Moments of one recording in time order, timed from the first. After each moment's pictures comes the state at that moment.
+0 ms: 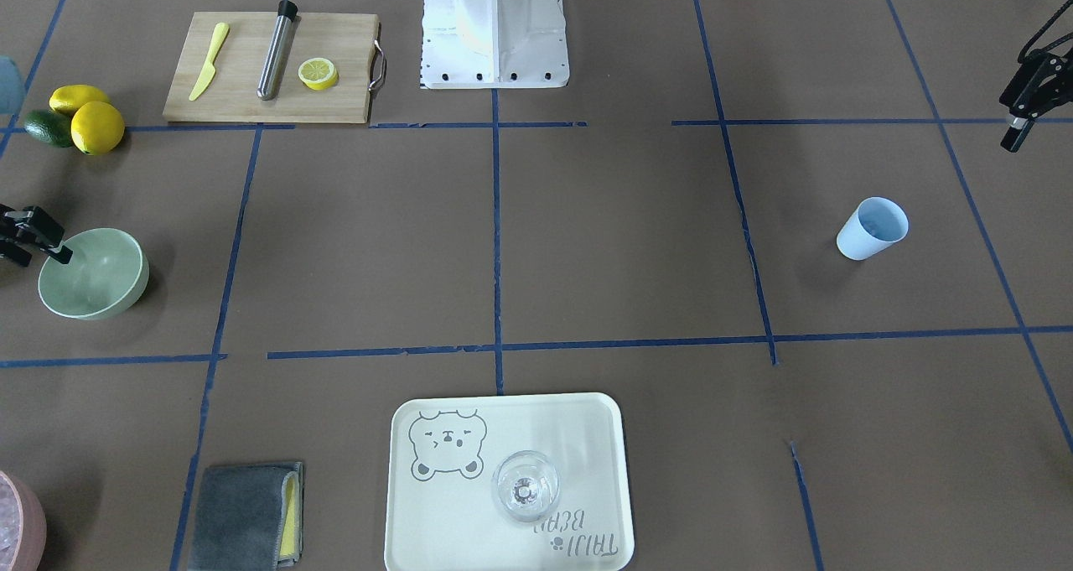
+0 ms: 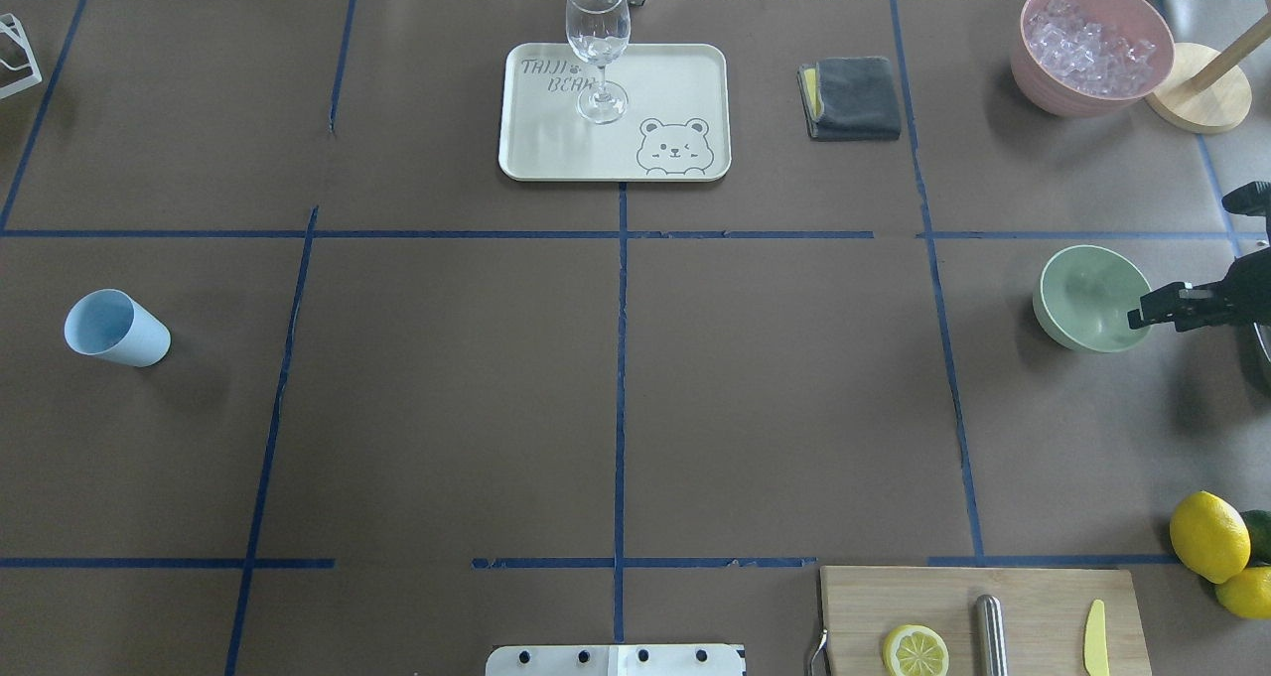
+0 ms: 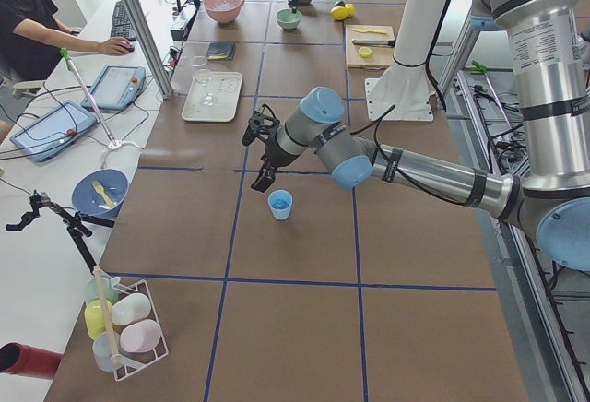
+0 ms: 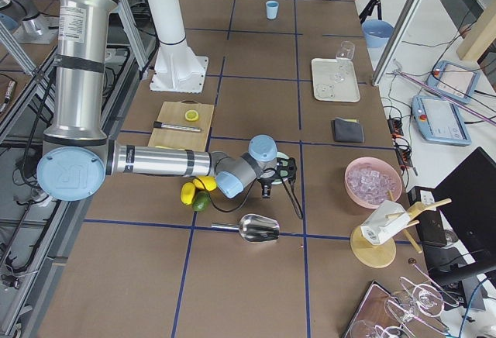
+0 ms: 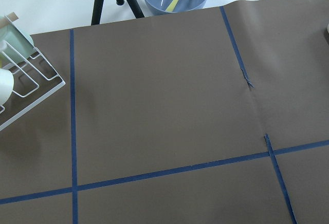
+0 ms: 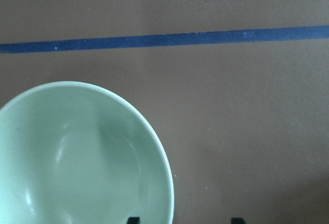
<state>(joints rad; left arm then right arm) -1.28 -1.31 -2.04 -2.27 -2.09 -0.60 1.07 -1.67 1.55 -0.79 2.26 0.82</state>
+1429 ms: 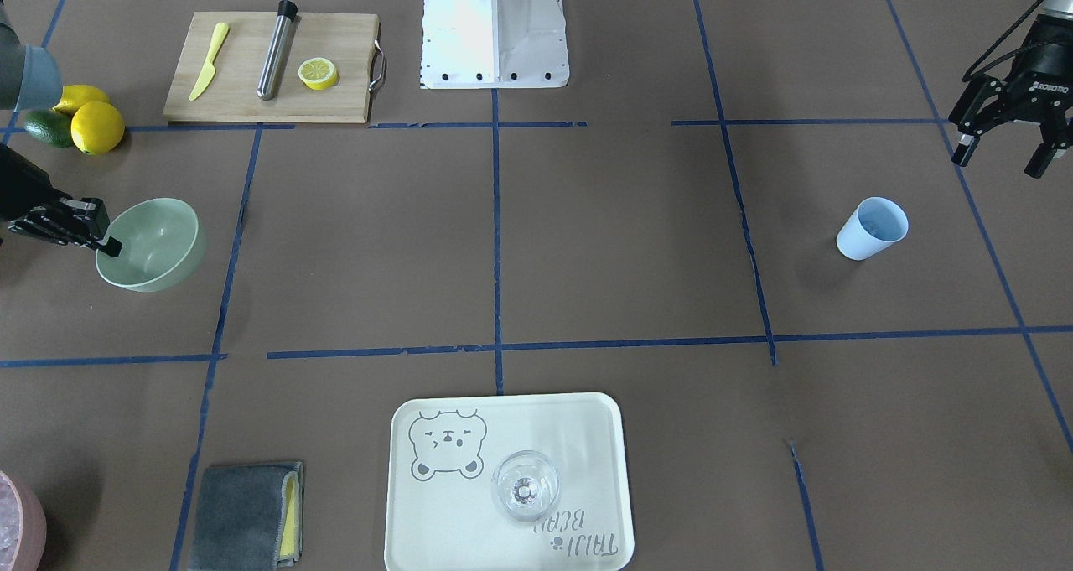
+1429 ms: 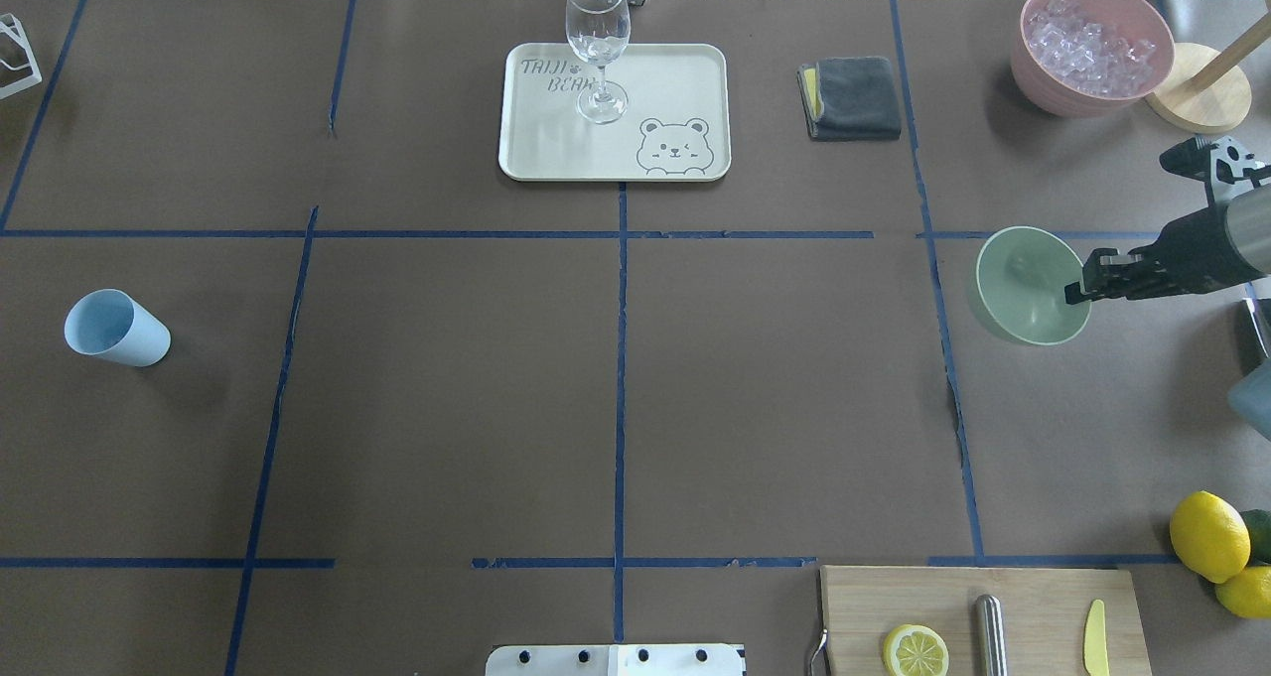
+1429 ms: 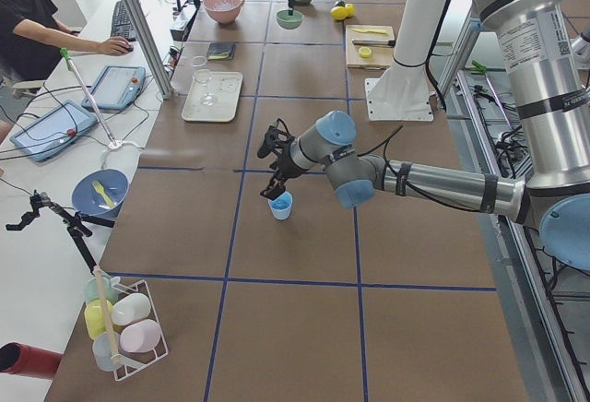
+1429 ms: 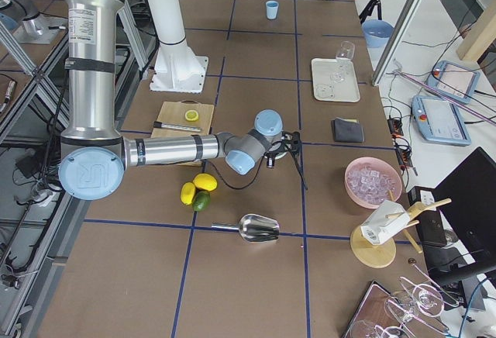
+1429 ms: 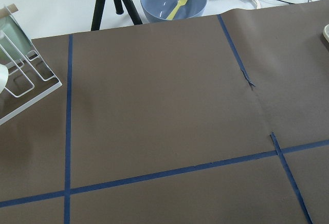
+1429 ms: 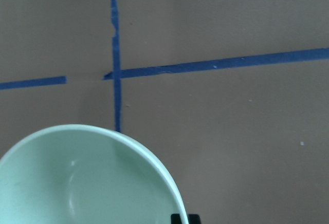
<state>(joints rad) -1.06 -1.20 -1.99 -2.57 -1.86 -0.77 1.04 -1.58 1.69 -0.83 2.36 1.02</state>
